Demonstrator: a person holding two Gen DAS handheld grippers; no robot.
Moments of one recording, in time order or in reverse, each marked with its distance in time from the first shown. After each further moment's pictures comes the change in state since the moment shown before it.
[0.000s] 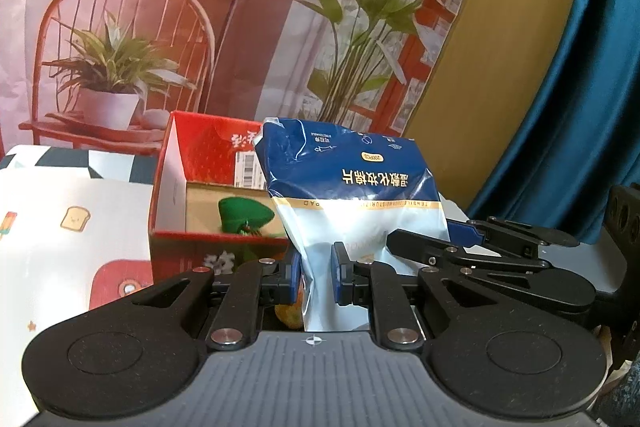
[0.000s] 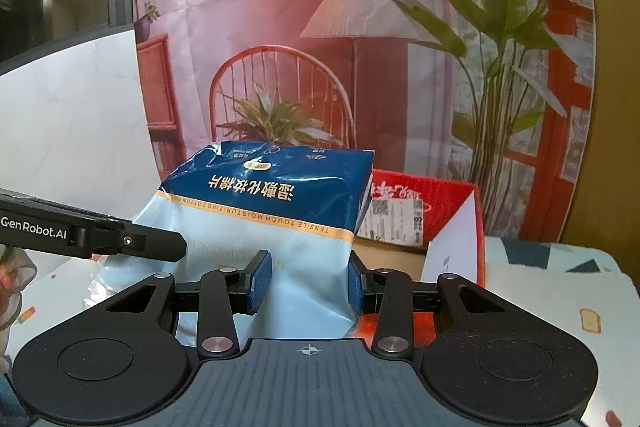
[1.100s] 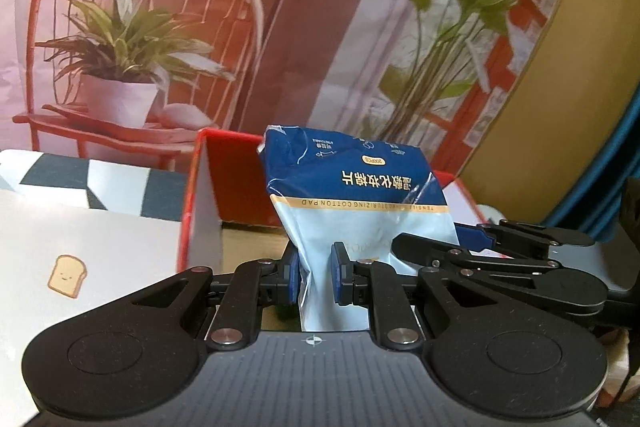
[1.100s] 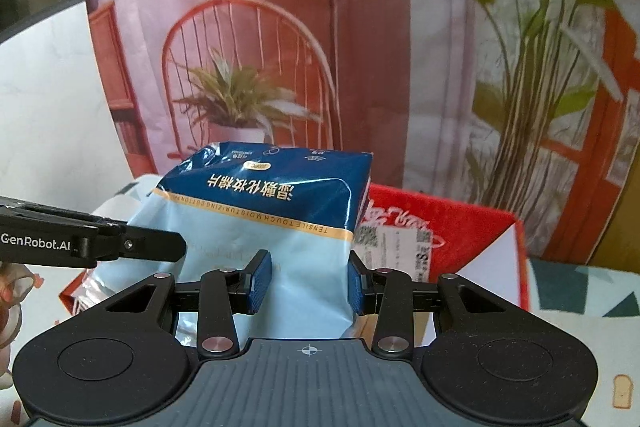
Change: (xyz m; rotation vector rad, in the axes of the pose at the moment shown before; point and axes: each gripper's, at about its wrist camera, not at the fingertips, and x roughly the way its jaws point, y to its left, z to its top) left arm 0.123 0.067 0.068 -0.071 0.083 0.095; right arm 0.166 -0.050 0.055 0.028 0.162 0.003
